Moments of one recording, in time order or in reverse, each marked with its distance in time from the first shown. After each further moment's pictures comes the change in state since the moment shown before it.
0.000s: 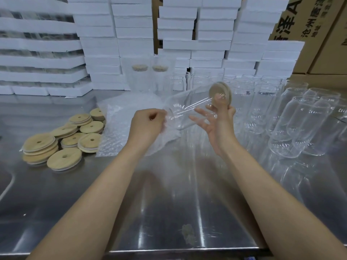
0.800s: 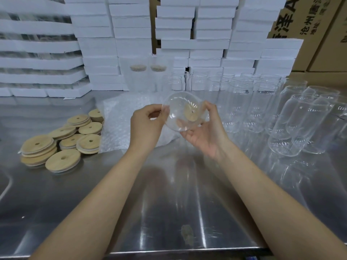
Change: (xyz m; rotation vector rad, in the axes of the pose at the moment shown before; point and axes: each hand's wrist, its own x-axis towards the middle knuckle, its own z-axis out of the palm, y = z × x) left_hand -0.009 0.009 0.005 -0.101 0.069 0.144; right_hand -0.015 0.003 0.007 0.166 -0.151 0.506
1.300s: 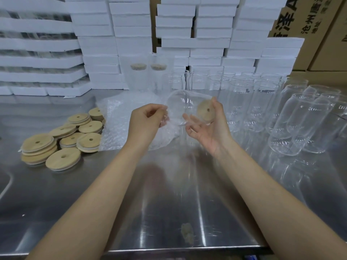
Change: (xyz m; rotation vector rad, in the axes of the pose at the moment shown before) left_hand 0.004 -0.002 -0.004 -0.151 -0.043 -0.154; right_hand 0.004 -0.004 -0.006 0.035 0.083 -0.106
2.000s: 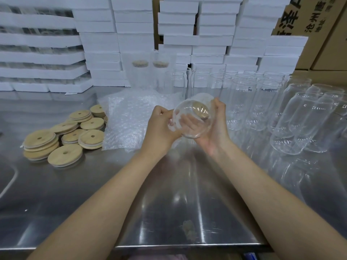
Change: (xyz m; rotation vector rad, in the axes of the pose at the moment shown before) left_hand -0.016 -0.016 0.020 0.446 -0.107 0.249; right_hand -0.001 0.010 0.000 -0.069 -0.152 -0.018
